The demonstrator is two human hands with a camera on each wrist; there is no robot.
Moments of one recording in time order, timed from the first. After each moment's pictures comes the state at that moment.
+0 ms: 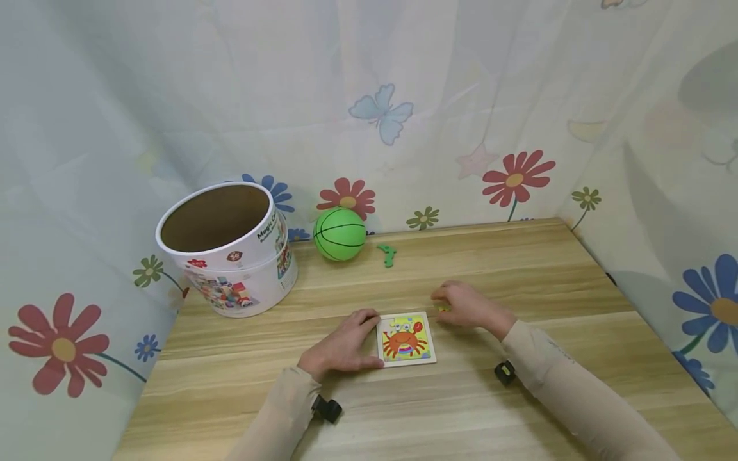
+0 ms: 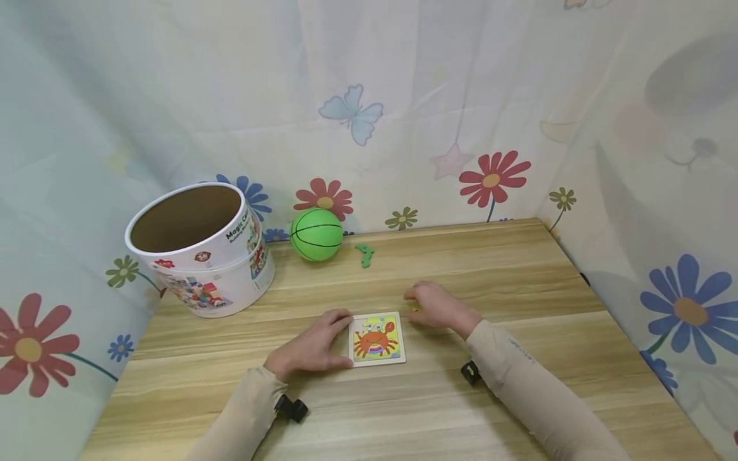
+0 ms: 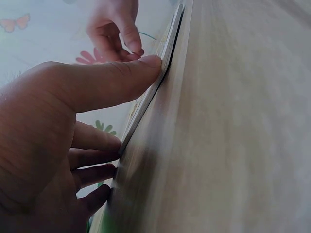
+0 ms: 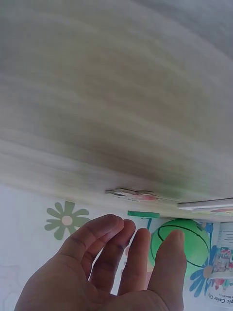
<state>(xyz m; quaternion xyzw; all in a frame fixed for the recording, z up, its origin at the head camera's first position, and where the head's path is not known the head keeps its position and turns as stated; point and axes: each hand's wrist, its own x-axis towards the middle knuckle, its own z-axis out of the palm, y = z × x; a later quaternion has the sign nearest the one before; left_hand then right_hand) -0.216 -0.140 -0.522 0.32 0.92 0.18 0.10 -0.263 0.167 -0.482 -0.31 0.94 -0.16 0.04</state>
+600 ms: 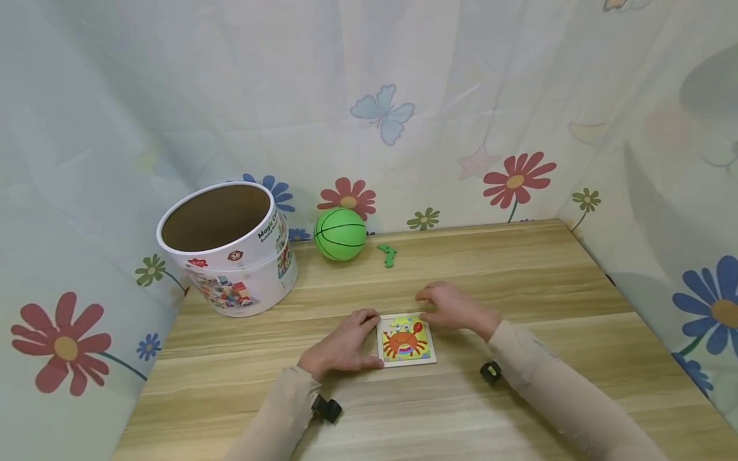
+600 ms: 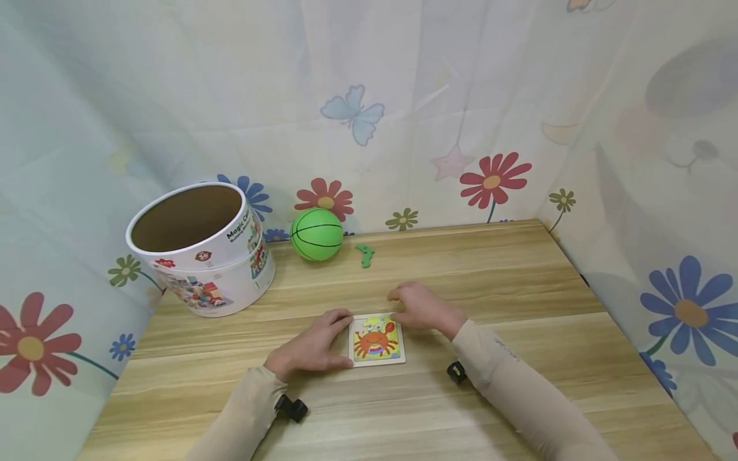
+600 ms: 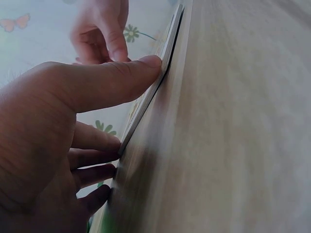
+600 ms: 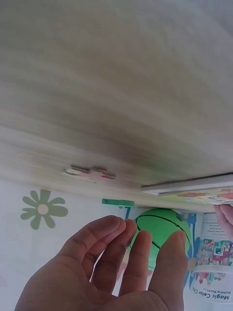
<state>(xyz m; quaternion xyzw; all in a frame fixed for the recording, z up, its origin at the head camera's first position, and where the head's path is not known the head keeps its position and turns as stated) -0.216 -0.141 -0.521 0.33 0.92 0.19 0.09 -0.263 0.138 -0.480 -0.33 0.93 -0.17 0.04</state>
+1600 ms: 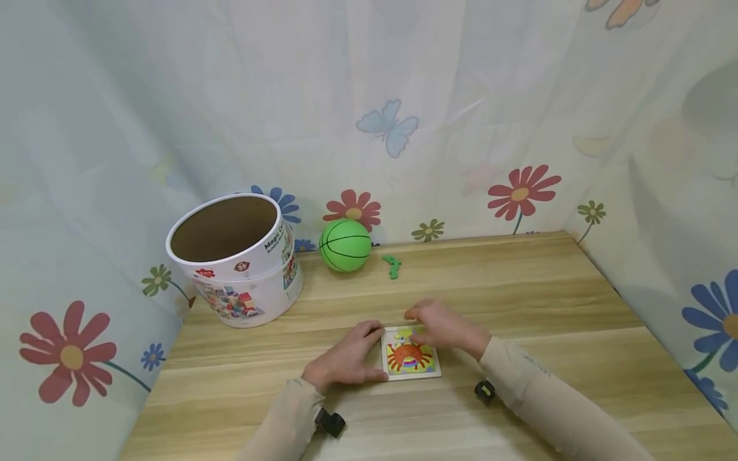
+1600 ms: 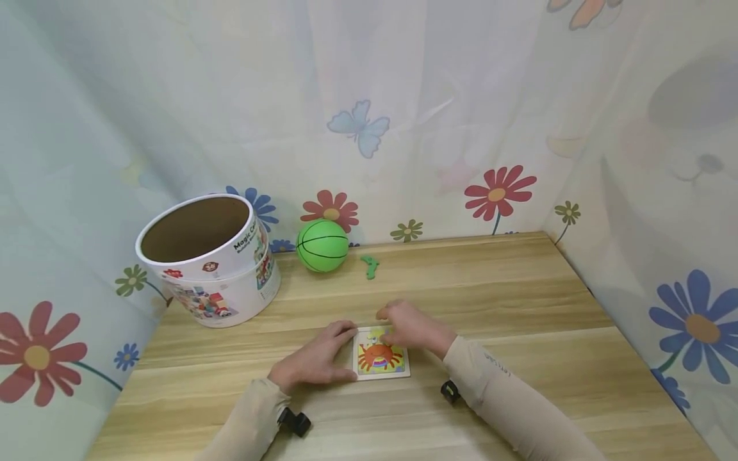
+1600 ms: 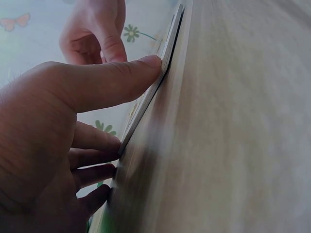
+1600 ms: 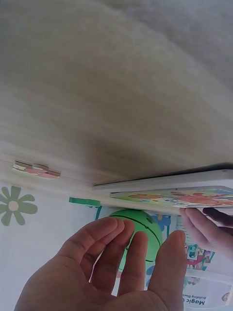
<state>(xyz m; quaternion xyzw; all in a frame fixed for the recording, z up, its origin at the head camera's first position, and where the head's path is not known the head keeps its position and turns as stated) -0.217 -0.143 -0.525 0.35 0.92 0.18 0.07 -0.252 0.107 -0.479 -0.36 0.92 -0.18 0.06</state>
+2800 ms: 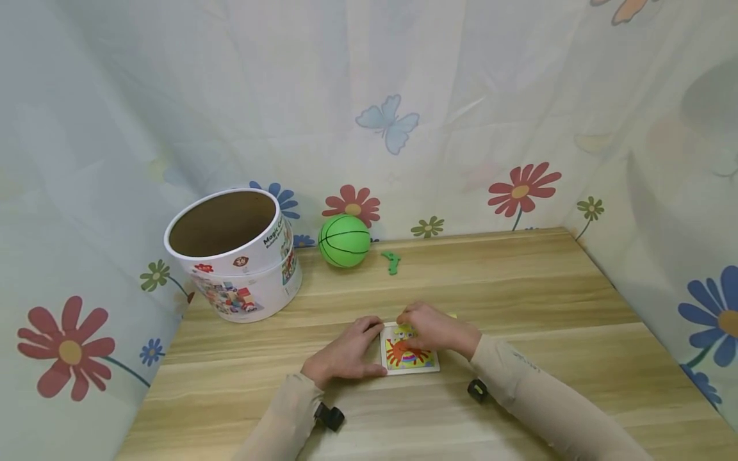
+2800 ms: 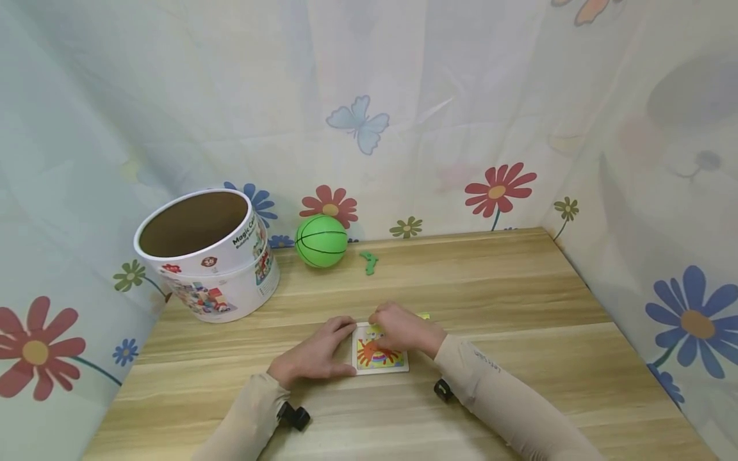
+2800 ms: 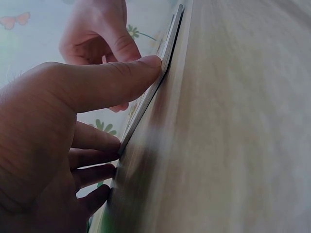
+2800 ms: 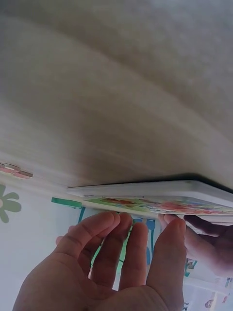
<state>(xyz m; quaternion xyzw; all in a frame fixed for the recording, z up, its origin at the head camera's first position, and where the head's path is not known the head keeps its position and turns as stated) -0.218 -0.143 -0.524 0.34 0.92 0.17 0.07 -0.246 0.092 -0.486 -0.38 0.91 -0.14 0.08</state>
